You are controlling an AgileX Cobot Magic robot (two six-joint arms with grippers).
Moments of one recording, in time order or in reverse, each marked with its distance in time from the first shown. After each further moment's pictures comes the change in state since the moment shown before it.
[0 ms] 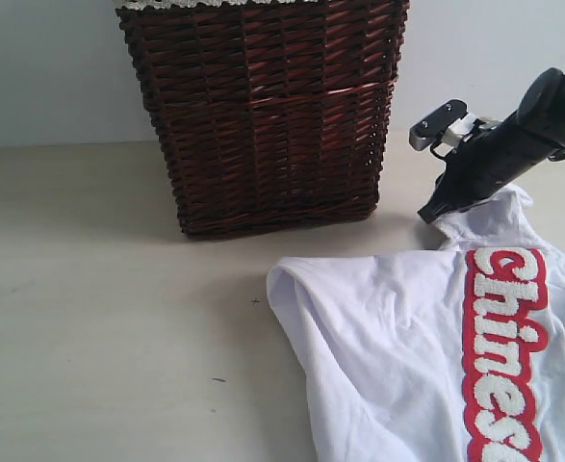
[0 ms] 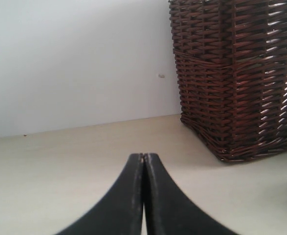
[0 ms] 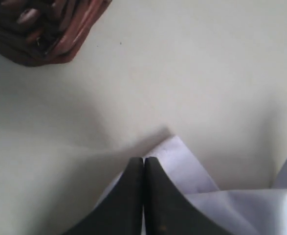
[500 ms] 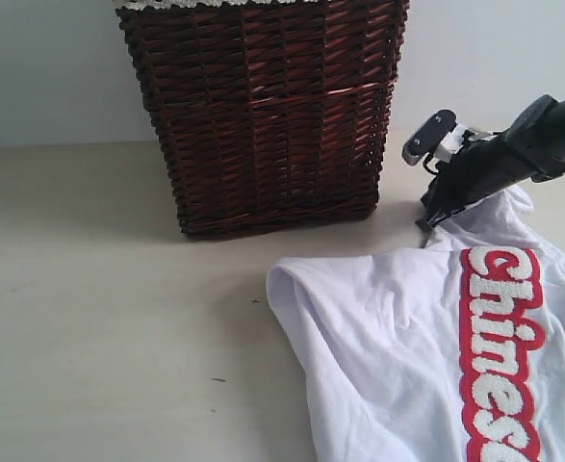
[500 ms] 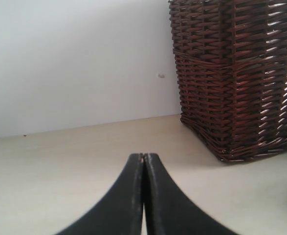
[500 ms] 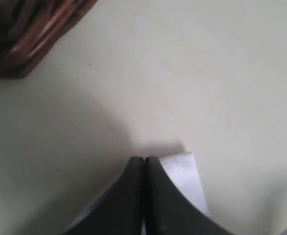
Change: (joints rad) left arm 0.000 0.000 0.000 0.000 0.000 0.000; right arm 0.000 0.091 -0.012 0.255 -0.156 -0.436
